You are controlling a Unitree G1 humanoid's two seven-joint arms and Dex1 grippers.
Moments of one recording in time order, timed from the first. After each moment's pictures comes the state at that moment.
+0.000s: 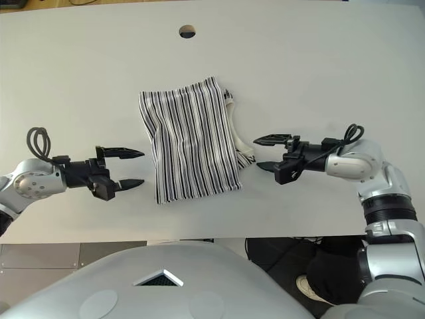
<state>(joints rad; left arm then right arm) -0.08 0.98 -0.55 0.29 0.24 -0.96 -0.49 -0.20 -0.83 0.27 0.53 -0.44 -1.12 0.71</state>
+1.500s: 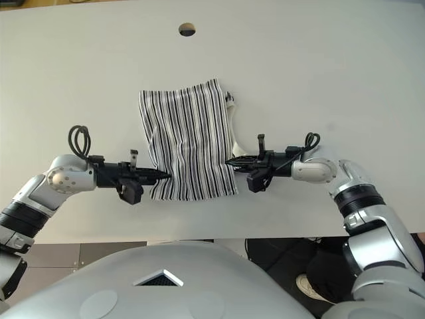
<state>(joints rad) -0.07 0.81 -0.53 0.05 -0.03 -0.68 -0.86 -0.21 -0.82 0.61 0.45 -0.12 -0.99 0.73</state>
